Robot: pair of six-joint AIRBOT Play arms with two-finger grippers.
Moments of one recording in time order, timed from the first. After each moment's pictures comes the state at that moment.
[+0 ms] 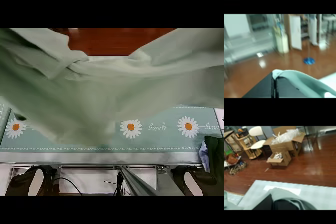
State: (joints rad) left arm 0.33 -0.58 1.60 0.74 -1.05 -1.00; right arm -0.13 -0.67 1.57 -0.80 1.17 1.54
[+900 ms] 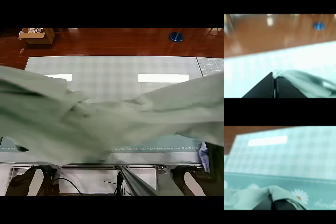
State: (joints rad) left arm 0.38 -0.63 1.79 0.99 -1.57 -1.35; right arm -0.13 -0.81 1.85 -1.02 1.79 1.83
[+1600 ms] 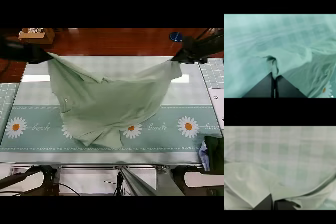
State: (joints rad) left arm 0.11 -1.32 1.50 0.89 -1.25 -1.14; right arm -0.13 -1.55 1.79 -0.98 1.48 1.55
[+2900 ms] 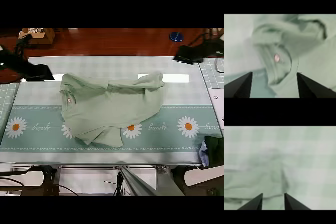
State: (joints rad) left arm 0.19 -1.50 1.50 1.19 -1.41 -1.30; right arm -0.21 -1.69 1.80 -1.20 1.24 1.37
